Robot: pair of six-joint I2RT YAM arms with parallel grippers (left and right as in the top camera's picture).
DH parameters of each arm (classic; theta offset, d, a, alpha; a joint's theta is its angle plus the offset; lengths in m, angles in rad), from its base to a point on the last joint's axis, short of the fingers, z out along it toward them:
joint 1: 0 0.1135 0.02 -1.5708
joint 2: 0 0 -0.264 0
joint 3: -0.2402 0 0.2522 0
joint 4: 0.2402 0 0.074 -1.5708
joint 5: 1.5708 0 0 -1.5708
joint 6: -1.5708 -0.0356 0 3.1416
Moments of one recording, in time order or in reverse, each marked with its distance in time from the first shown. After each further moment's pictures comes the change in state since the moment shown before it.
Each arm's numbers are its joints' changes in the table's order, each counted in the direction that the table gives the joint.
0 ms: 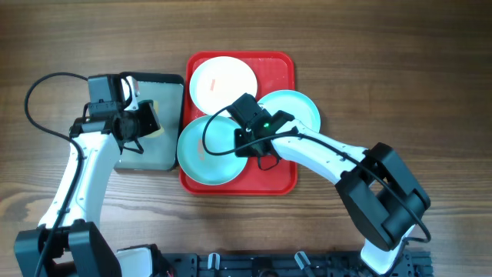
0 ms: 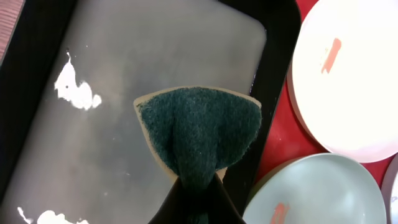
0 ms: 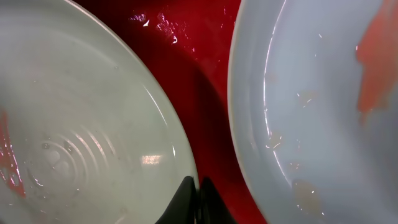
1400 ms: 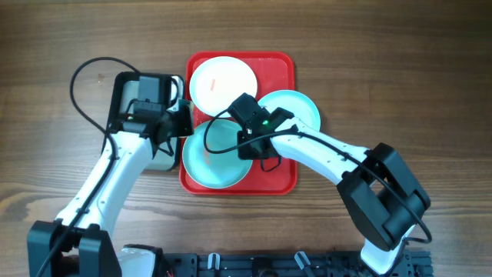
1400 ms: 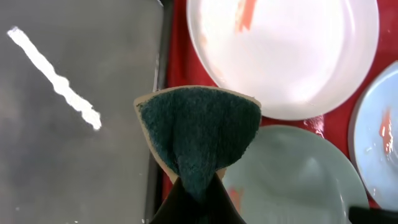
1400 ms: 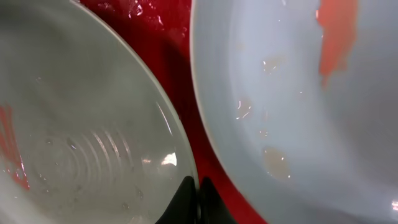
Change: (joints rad) left arm -0.289 0.000 0.000 -0.010 -0.093 0.002; right arm -0.005 0.000 -0.036 0.126 0.019 -0.005
